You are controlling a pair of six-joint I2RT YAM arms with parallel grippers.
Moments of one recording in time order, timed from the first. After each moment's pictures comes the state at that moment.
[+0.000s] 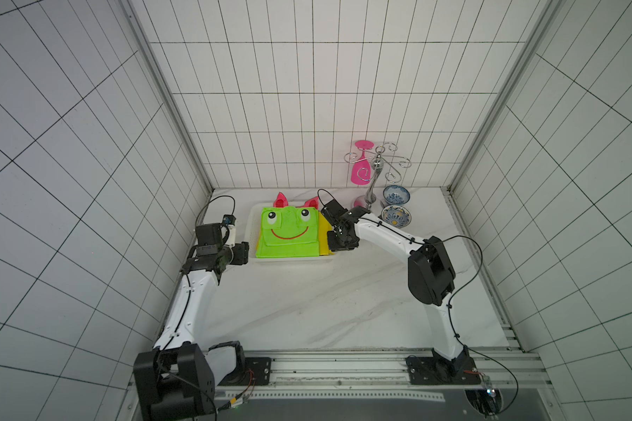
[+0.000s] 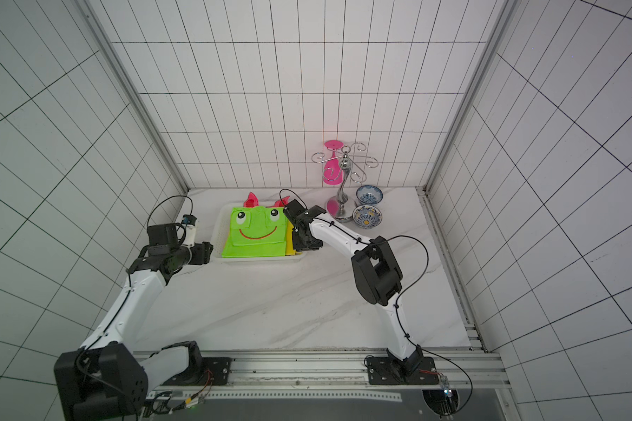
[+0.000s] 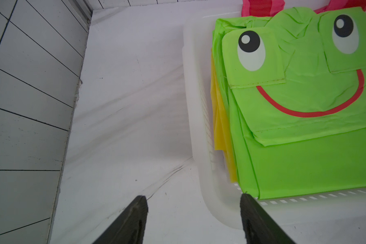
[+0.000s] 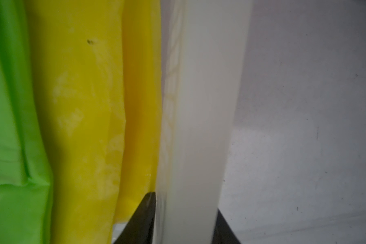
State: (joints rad) left arm 0.17 1.14 0.82 -0.48 0.17 0.17; right arm 0.80 2.13 1.84 -1.00 0.11 0.54
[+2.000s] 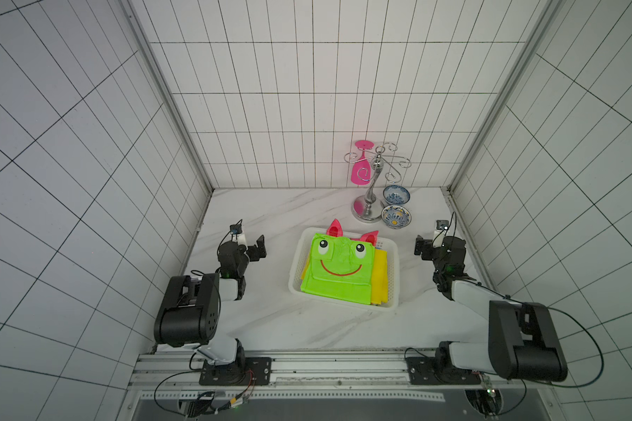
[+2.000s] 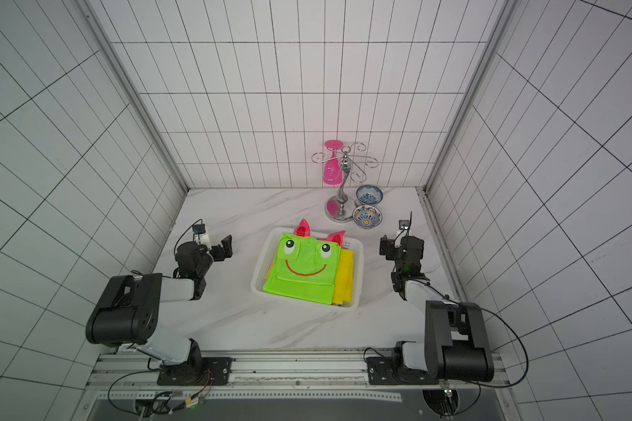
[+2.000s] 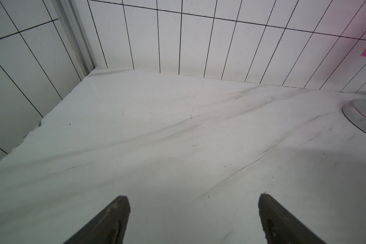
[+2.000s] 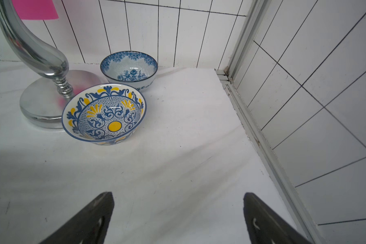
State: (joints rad) left arm 0.08 1.58 0.42 0.84 0.13 -0.09; right arm 0.04 1.34 0.48 0.50 0.10 -0.07
